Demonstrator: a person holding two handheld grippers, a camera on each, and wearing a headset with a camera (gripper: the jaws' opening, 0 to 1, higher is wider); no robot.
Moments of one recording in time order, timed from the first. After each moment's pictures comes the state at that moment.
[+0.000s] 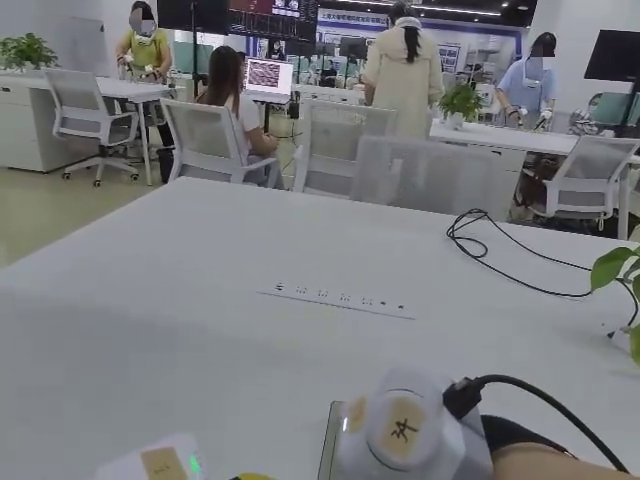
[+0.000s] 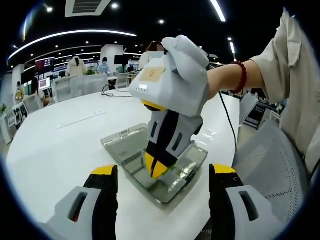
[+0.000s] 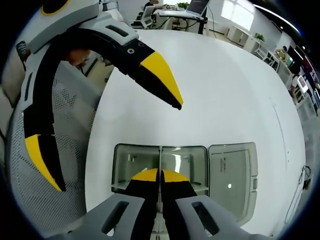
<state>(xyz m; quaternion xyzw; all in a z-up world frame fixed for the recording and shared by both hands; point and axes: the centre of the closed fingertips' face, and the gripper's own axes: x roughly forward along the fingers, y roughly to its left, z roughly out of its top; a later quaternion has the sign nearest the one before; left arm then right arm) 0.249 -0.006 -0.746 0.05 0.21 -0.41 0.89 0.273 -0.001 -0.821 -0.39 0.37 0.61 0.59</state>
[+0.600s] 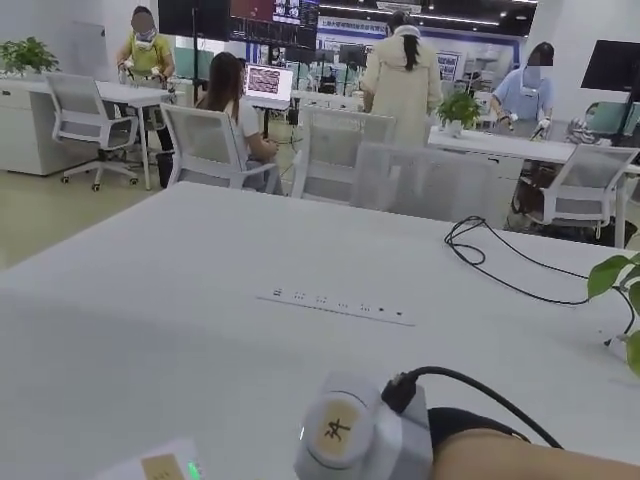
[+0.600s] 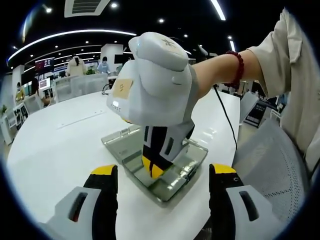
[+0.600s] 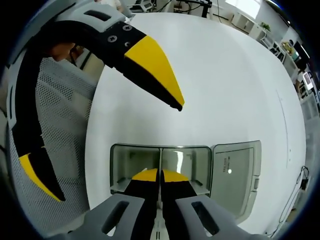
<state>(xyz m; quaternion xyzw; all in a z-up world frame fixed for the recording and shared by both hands) 0.246 -0.005 -0.748 0.05 0.22 -0.41 0.89 0.274 -0.001 -0.831 -0.43 0.42 0.58 0.55</state>
